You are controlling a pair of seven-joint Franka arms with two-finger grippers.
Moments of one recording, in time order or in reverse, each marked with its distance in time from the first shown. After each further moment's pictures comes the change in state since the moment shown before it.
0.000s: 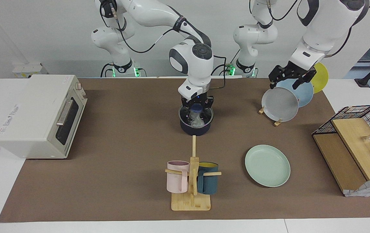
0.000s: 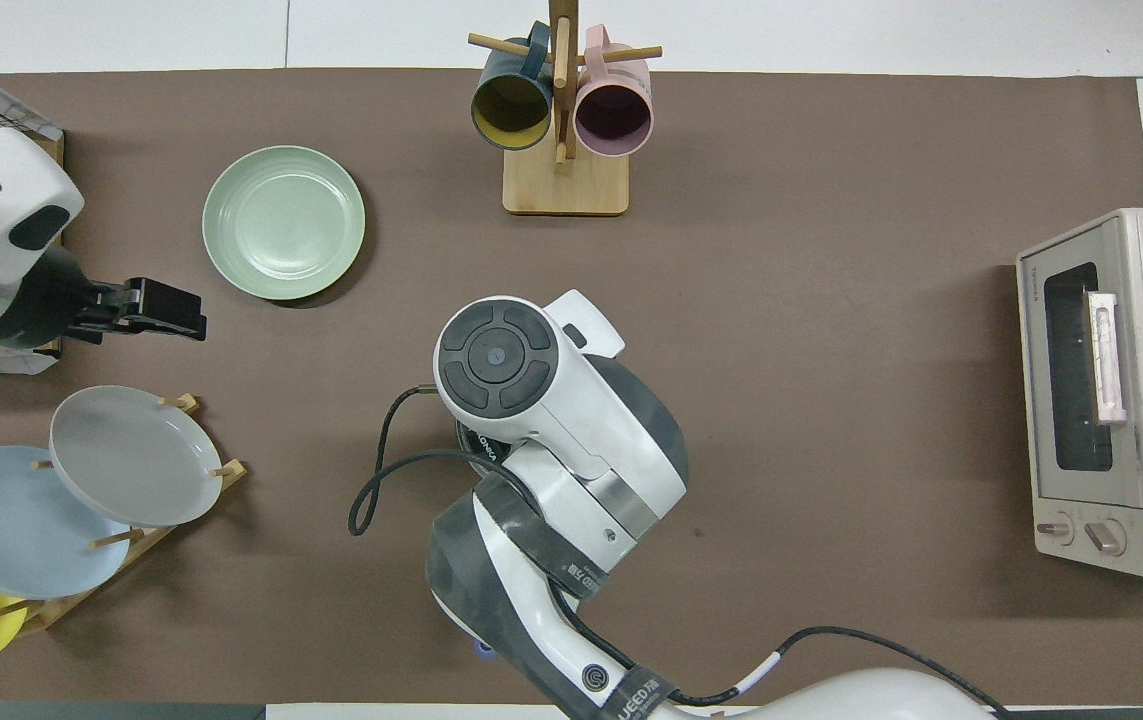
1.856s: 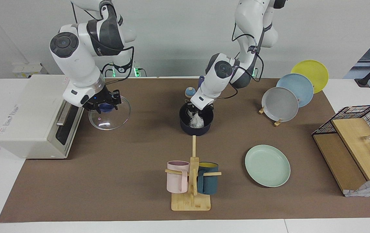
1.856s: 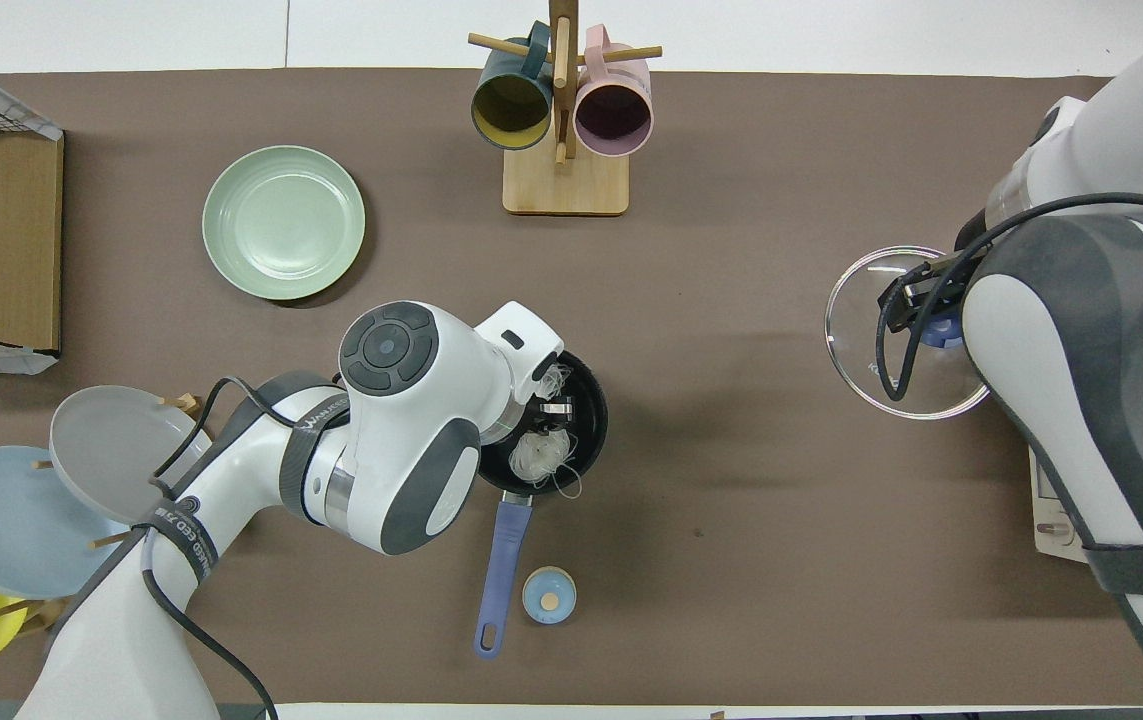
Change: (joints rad) left arm -0.485 0.251 -0.039 -0.388 -0.256 0.697 -0.352; right arm -0.543 -0.229 -0.050 0.011 0.033 -0.381 -0.908
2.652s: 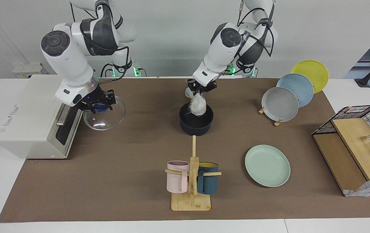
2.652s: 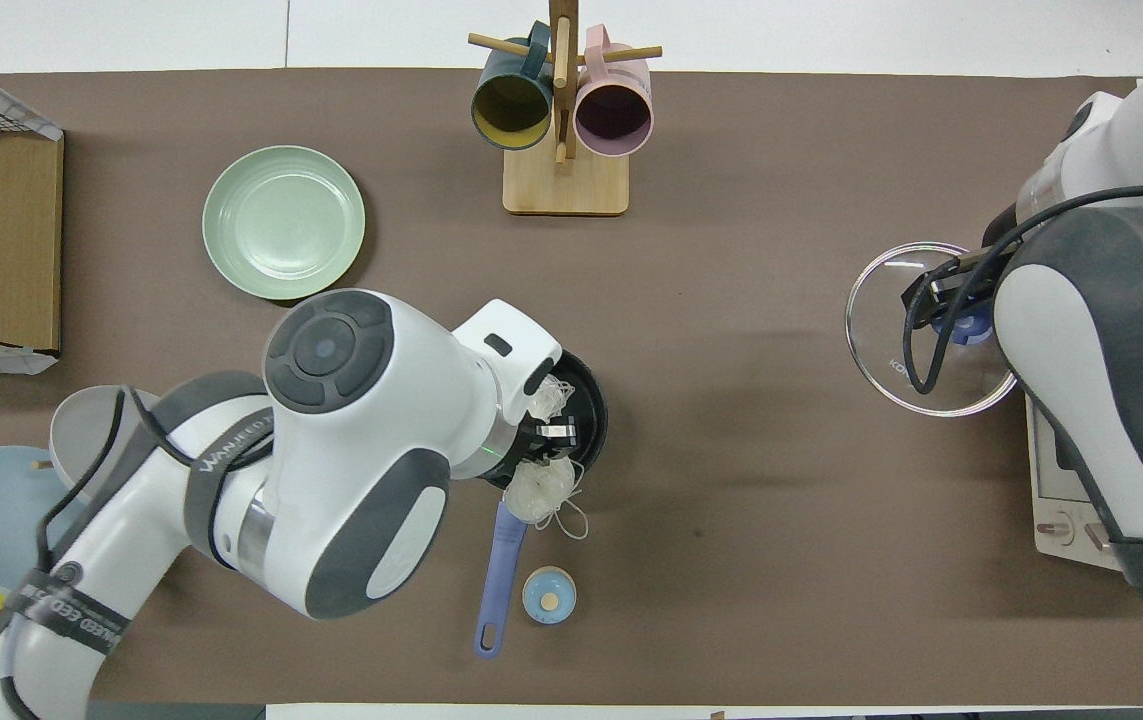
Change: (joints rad) left arm 0.002 -0.155 -0.024 0.056 -0.020 -0.227 -0.147; right arm 0.000 -0.005 -0.046 0.000 0.000 -0.010 -0.061
